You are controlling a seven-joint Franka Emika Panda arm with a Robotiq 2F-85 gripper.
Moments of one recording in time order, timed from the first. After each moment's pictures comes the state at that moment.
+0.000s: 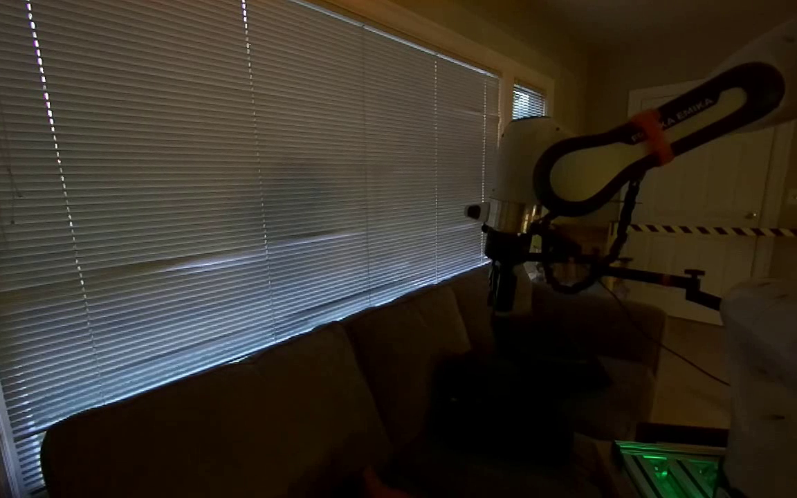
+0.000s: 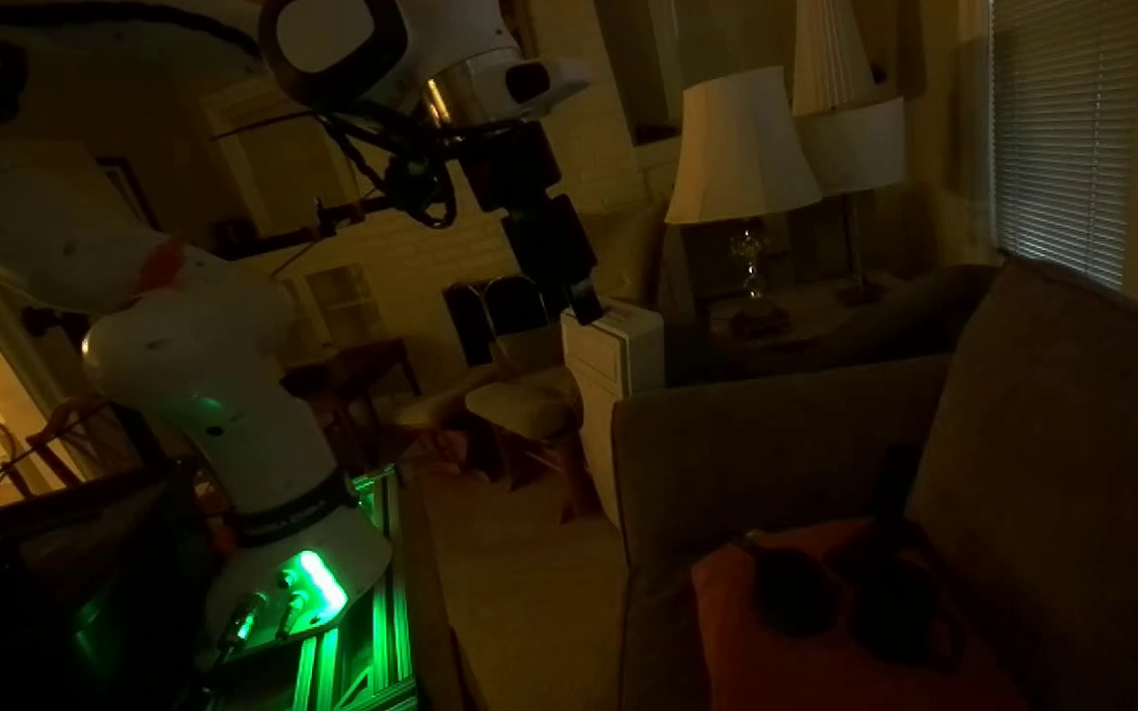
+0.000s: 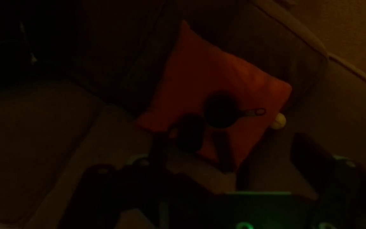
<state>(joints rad) -0.22 -0.66 -0.31 -2.70 -0.26 2.21 -0.36</state>
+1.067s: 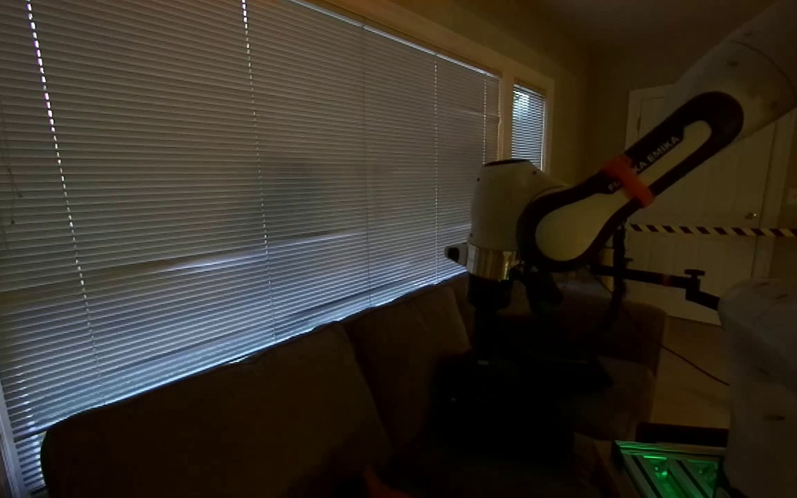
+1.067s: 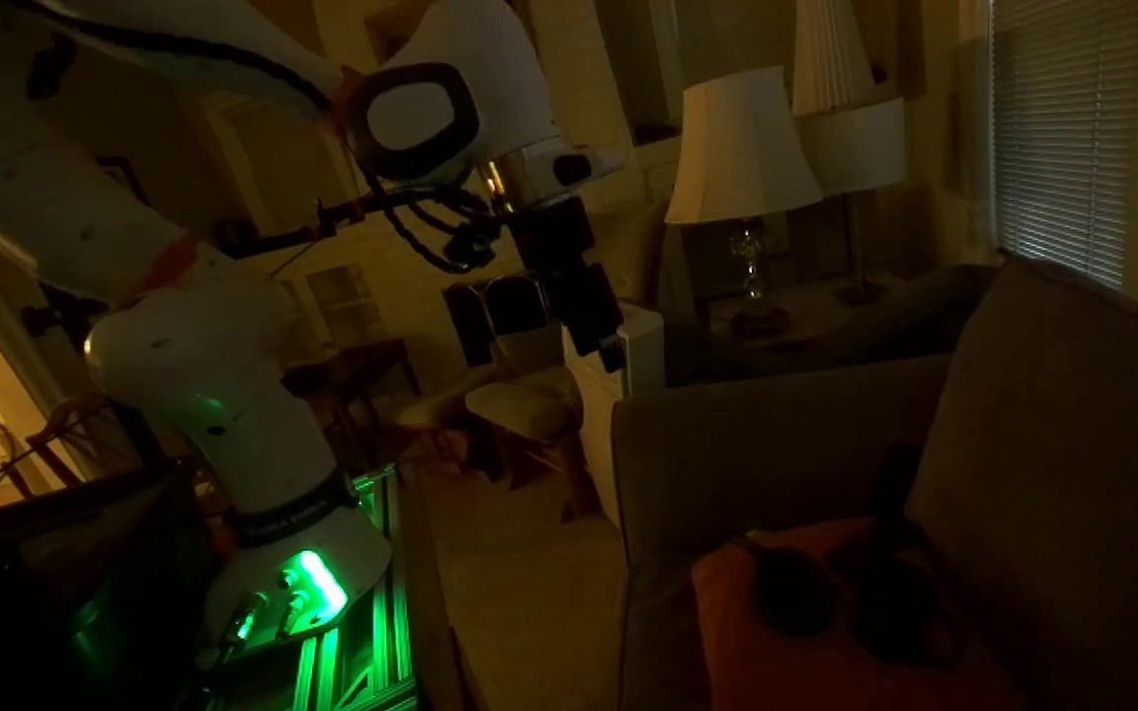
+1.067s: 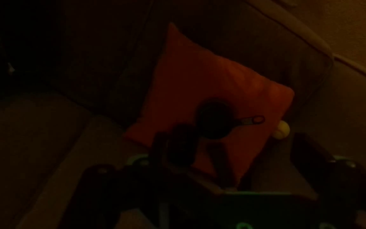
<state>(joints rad) -0.19 -0.49 -0.21 -2.76 -0.25 2.40 -0.20</state>
